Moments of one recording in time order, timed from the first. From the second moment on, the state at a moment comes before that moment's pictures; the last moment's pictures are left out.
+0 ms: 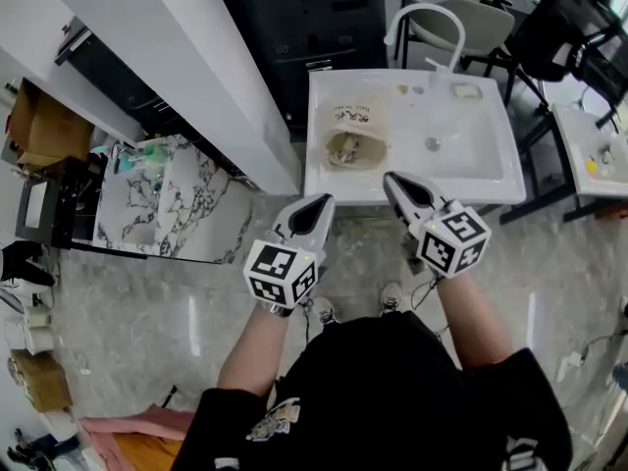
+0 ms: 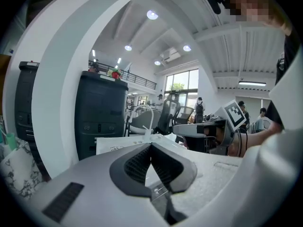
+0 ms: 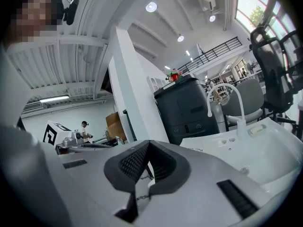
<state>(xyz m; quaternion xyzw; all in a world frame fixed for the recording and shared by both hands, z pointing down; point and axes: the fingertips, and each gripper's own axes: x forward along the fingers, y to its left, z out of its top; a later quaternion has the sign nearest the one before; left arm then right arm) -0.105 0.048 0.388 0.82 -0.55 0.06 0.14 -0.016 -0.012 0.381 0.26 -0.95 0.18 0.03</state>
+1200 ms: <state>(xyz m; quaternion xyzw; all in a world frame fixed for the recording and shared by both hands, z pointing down) -0.104 0.046 0.388 0.84 -0.53 0.05 0.15 -0.007 -0.003 0.387 0.29 -0.94 0.18 0.04</state>
